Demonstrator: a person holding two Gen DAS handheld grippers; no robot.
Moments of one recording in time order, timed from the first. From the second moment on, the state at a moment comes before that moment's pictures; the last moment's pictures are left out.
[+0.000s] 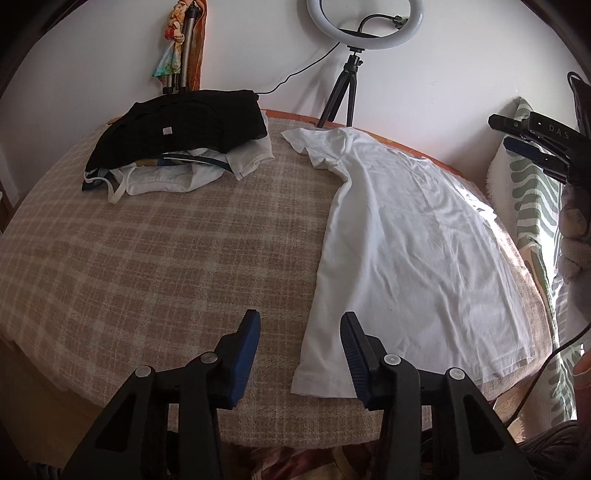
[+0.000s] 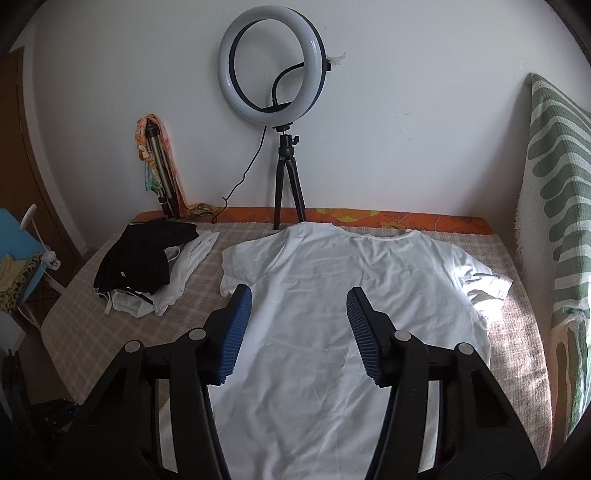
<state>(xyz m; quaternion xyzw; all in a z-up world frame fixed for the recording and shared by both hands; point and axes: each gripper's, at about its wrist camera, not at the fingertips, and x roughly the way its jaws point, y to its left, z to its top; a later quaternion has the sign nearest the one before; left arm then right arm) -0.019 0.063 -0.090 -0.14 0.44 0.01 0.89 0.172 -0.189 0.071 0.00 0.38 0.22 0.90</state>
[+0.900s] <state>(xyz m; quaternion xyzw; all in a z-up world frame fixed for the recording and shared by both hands) -0.013 0.064 -0.141 -0.18 0.46 -0.06 0.87 0.329 -0.024 -0.020 -0.01 0.52 0.30 0.80</state>
